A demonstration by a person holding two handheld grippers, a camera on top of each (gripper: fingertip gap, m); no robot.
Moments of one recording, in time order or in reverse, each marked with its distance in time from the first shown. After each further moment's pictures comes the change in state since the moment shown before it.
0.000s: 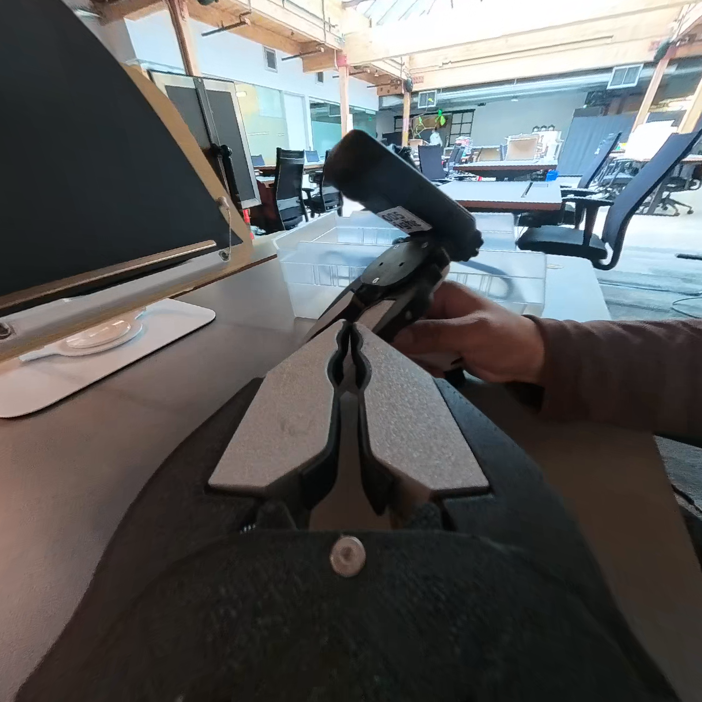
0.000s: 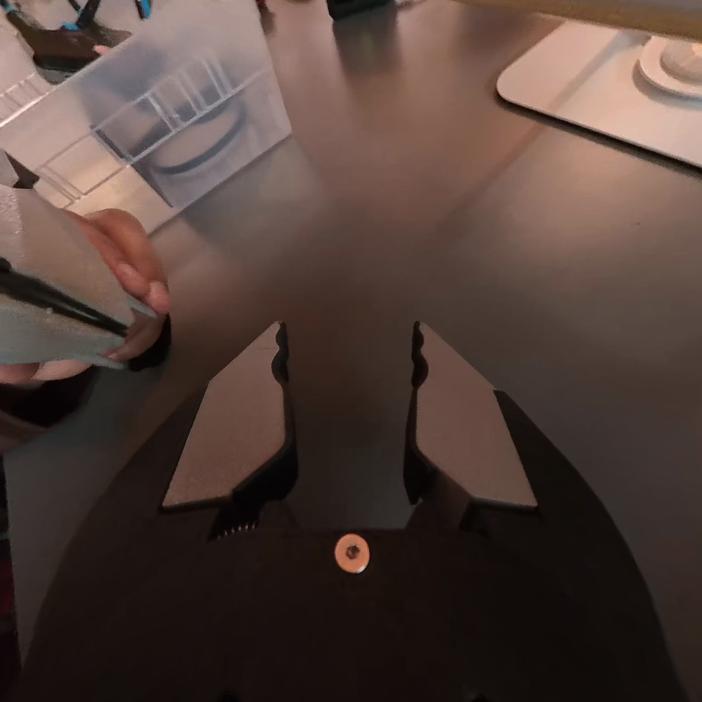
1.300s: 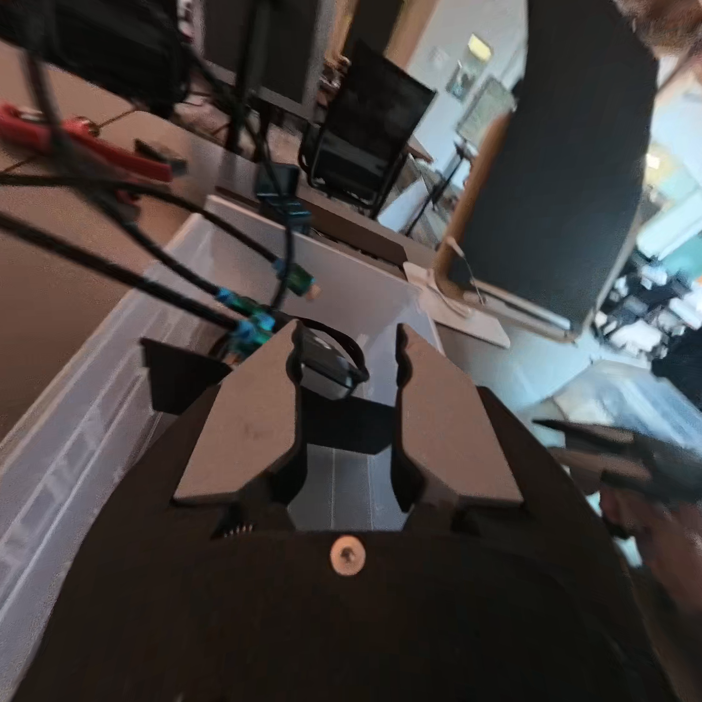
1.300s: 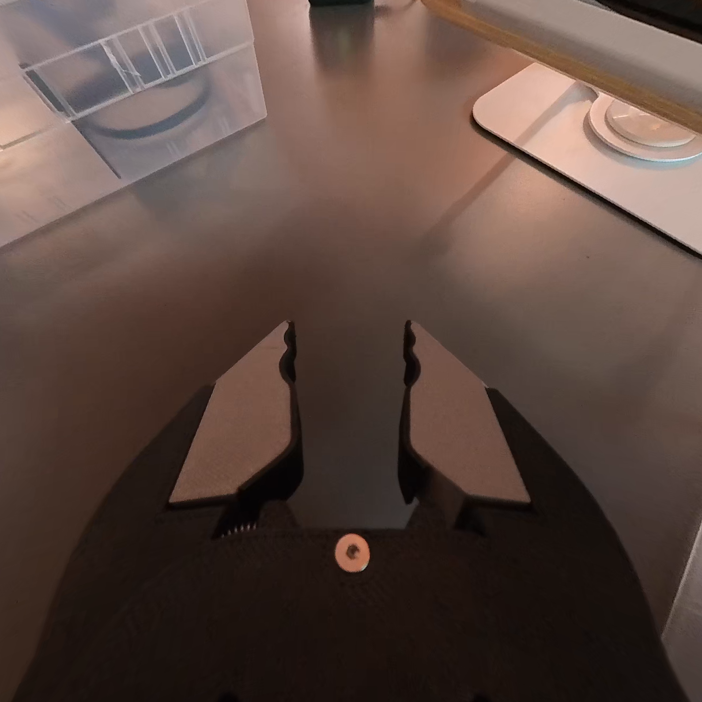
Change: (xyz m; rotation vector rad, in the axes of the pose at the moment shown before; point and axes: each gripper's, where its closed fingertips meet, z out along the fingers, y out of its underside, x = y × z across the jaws) left arm -0.182 -0.023 -0.278 0.029 -0.935 -0.577; right arm 0.006 -0.002 0.005 -0.015 0.134 -0.136
